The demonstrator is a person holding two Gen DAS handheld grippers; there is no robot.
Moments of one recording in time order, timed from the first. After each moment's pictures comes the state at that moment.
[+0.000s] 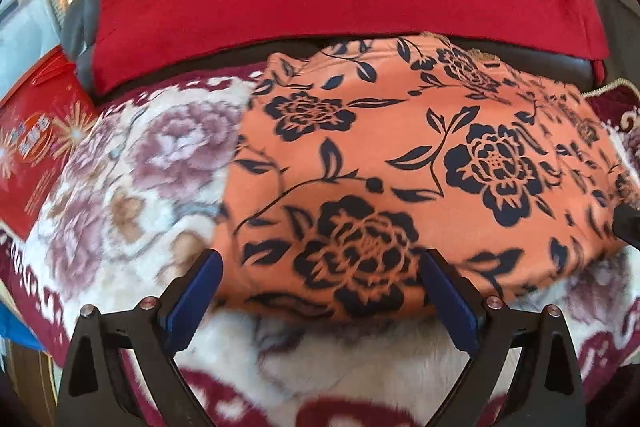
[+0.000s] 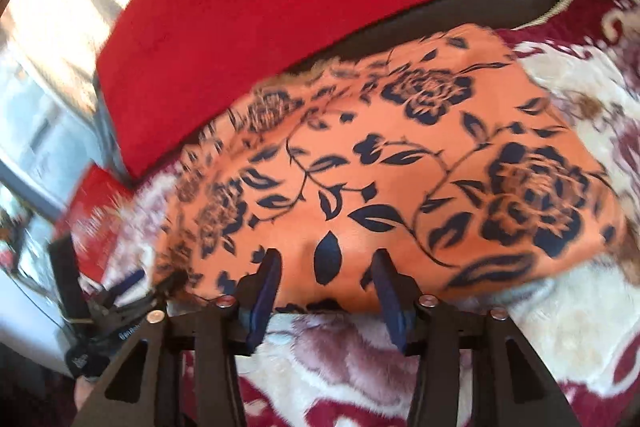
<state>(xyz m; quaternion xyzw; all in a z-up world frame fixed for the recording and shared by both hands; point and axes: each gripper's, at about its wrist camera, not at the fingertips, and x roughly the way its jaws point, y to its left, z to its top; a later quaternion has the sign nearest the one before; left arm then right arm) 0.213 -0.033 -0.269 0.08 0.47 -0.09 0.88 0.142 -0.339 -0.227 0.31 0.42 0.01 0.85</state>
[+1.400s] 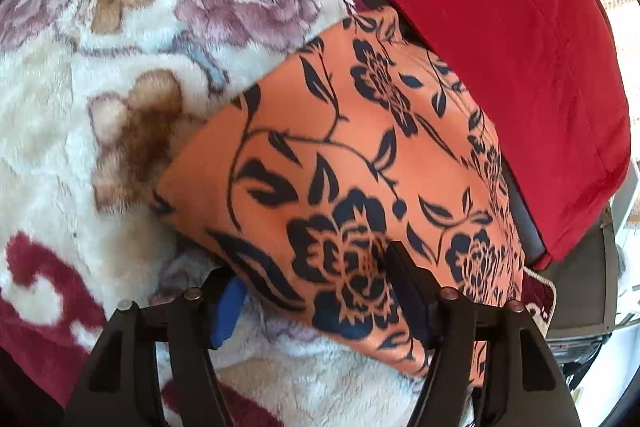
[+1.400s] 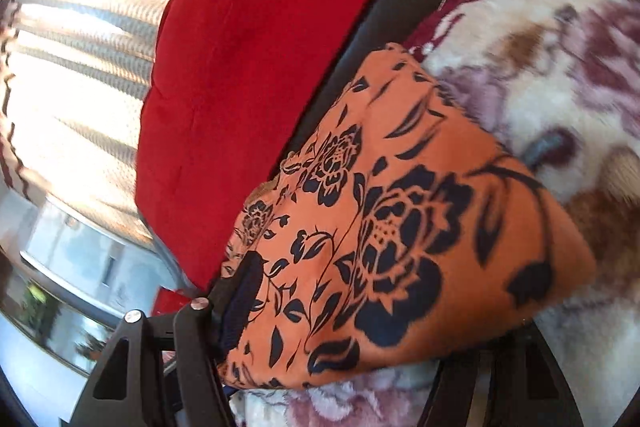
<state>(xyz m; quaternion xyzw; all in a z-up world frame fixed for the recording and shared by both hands) 0.241 0.018 -0.319 -0.32 0.55 -0.06 0.77 0.125 -0.434 -0.283 0.51 0.28 0.02 0.82</state>
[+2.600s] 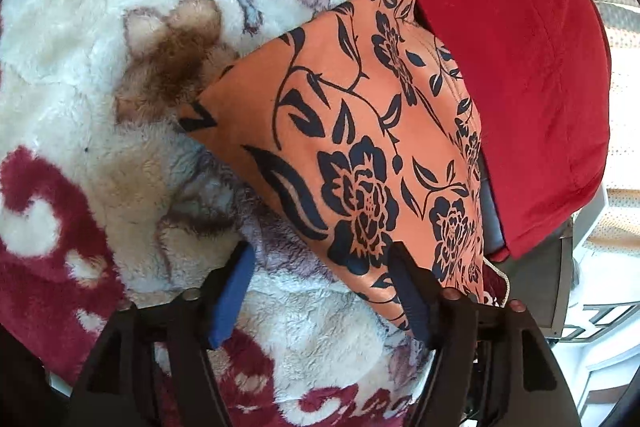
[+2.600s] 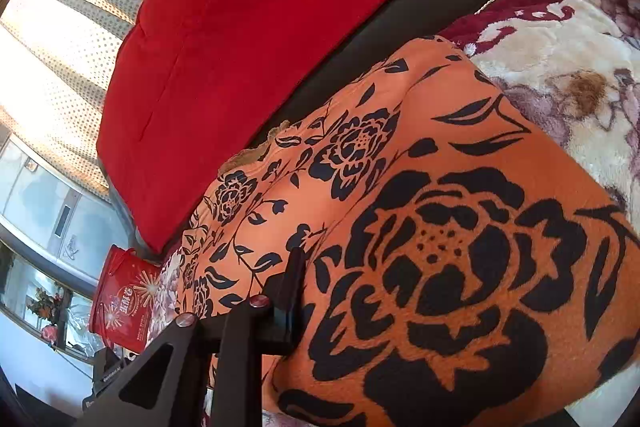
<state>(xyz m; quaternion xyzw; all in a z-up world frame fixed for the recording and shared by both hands) 0.222 0.037 -0.329 -0.41 0.58 -0.10 0.70 0.168 -0.414 -0.263 0.42 0.36 0.00 0.84</state>
